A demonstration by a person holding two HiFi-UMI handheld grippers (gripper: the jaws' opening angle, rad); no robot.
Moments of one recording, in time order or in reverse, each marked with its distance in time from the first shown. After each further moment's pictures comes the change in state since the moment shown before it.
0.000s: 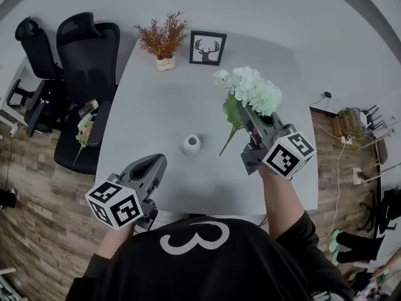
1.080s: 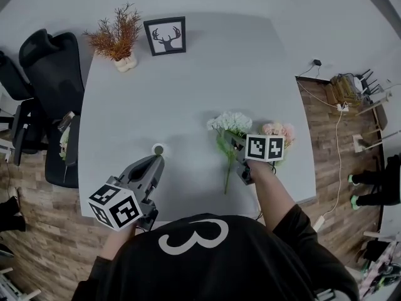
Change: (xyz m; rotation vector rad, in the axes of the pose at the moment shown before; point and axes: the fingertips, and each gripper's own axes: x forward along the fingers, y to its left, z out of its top) left arm 0.103 -0.010 -0.036 -0.035 0.148 -0.062; right arm -0.096 -0.163 -0.236 0.476 0.612 -0.366
